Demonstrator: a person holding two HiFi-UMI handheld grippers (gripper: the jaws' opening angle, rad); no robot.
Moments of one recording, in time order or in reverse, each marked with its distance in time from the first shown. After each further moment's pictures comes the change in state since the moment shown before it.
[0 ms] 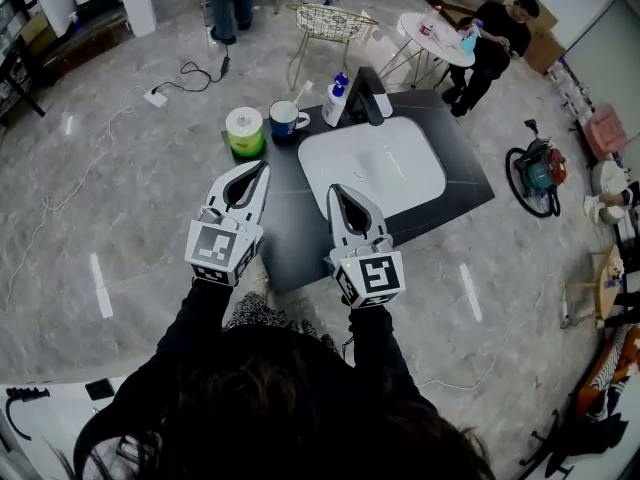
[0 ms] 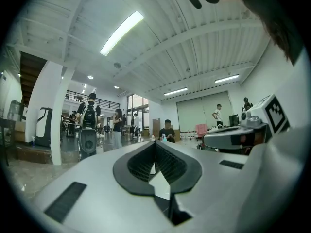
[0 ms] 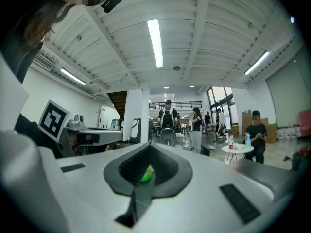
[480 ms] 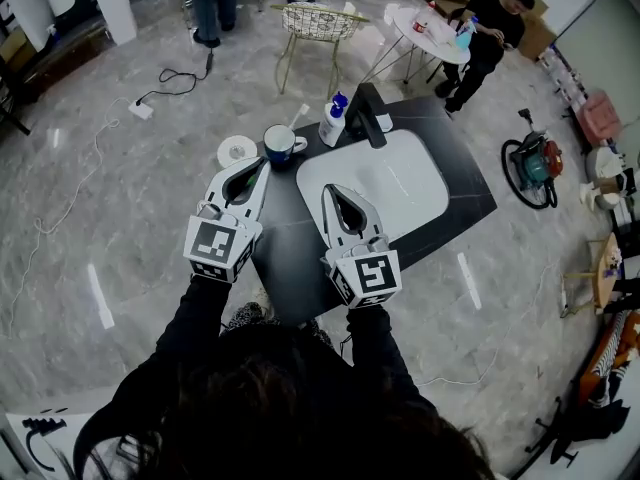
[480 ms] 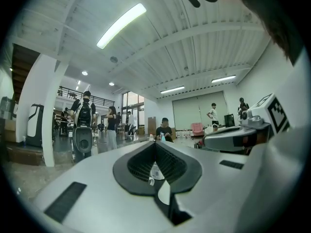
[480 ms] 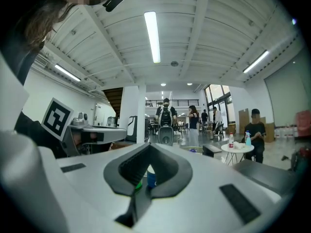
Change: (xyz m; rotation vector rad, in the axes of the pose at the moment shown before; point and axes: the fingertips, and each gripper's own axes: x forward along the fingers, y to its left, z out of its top) left arm 0.081 0.060 -0.006 0.002 0.020 -0.067; right arm 0.085 -0.031 -0.006 0.002 0.030 -0.041
